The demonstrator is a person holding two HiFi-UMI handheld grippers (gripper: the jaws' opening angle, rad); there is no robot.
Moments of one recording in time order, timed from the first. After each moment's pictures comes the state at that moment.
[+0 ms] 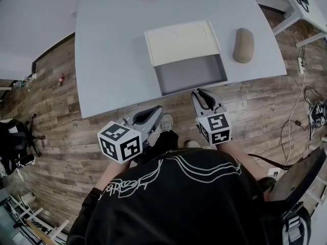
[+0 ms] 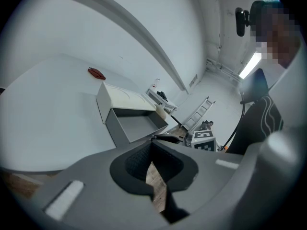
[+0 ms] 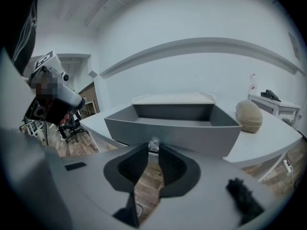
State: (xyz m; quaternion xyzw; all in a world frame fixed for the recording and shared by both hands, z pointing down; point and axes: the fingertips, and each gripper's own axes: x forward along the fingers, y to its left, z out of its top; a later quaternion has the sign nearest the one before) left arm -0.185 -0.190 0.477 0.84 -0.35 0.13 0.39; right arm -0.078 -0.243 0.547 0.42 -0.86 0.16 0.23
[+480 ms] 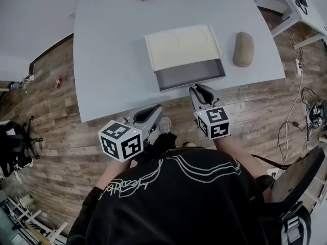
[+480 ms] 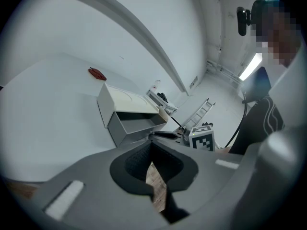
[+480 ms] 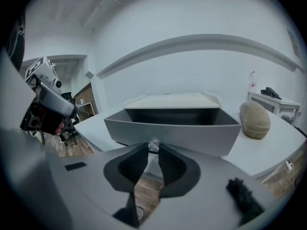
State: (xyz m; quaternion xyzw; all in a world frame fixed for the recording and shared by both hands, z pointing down) left arm -0.188 -0.208 0.482 0.84 -0.35 0.12 0.39; right arm -0.086 -0.274 0.545 0.43 -0.86 0.18 0.23
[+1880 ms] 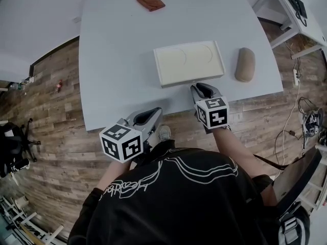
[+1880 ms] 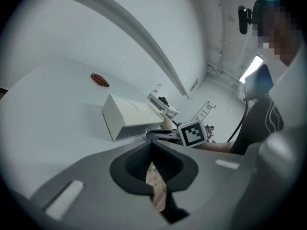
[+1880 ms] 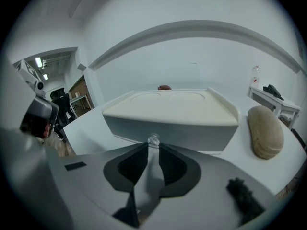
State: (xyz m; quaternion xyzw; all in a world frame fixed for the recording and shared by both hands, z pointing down) left arm -0.214 -0.239 0.470 0.85 -0.36 0.10 0.38; right arm -0.100 -0.333 0.548 0.43 -0.83 0.21 0.28
